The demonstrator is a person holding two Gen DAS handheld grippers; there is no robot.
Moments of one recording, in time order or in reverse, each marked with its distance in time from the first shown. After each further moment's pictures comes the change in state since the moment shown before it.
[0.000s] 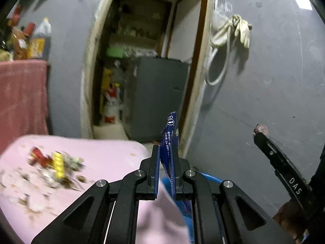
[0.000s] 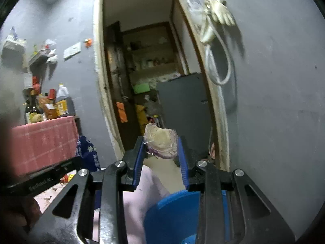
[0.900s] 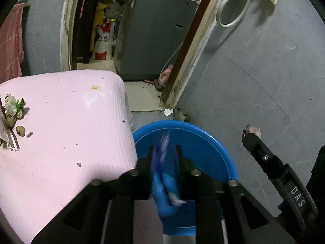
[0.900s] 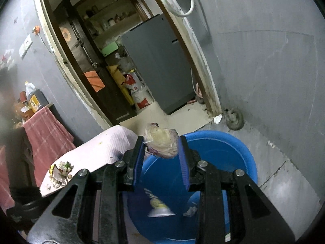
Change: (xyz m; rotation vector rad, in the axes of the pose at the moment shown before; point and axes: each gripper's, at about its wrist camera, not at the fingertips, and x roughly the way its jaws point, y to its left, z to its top) left arm 0.120 -0.009 -0.036 -0.124 0.424 -0.018; right arm 0.068 -0.068 -0.044 0.270 0.366 -0.076
